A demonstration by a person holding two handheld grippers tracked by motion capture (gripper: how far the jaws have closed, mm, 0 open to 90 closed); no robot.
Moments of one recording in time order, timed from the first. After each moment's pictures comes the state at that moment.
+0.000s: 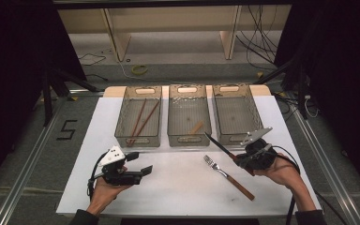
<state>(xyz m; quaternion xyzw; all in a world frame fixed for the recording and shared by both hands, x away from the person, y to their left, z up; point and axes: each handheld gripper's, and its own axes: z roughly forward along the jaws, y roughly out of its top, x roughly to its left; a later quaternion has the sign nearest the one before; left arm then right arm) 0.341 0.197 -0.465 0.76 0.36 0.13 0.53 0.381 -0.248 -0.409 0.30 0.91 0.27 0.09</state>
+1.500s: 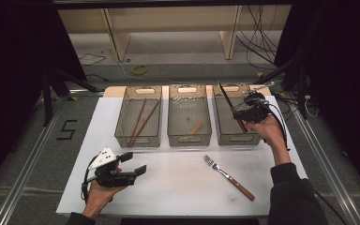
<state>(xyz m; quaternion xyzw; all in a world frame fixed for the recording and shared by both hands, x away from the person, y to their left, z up) 0.332 0.211 -0.464 0.73 0.38 0.14 0.55 0.502 -0.249 -0.374 0.48 0.81 0.31 0.14</state>
